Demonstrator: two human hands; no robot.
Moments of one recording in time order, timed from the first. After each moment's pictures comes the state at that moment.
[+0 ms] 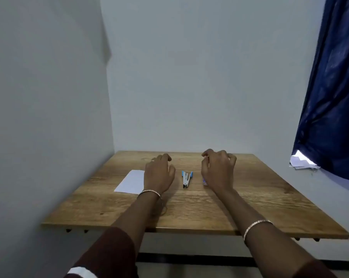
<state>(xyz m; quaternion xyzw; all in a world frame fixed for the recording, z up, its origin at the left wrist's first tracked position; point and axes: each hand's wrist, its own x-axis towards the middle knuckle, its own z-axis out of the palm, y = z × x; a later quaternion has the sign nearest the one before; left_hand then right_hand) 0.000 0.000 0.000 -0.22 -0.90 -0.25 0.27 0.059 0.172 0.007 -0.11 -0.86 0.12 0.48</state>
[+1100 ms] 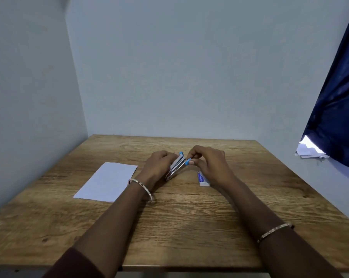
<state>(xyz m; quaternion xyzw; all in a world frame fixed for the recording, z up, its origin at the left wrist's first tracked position) -0.087 0.060 -0.023 -0.16 -0.78 -0.60 -0.06 -0.013 0.231 -0.017 0.04 -0.92 0.28 0.29</state>
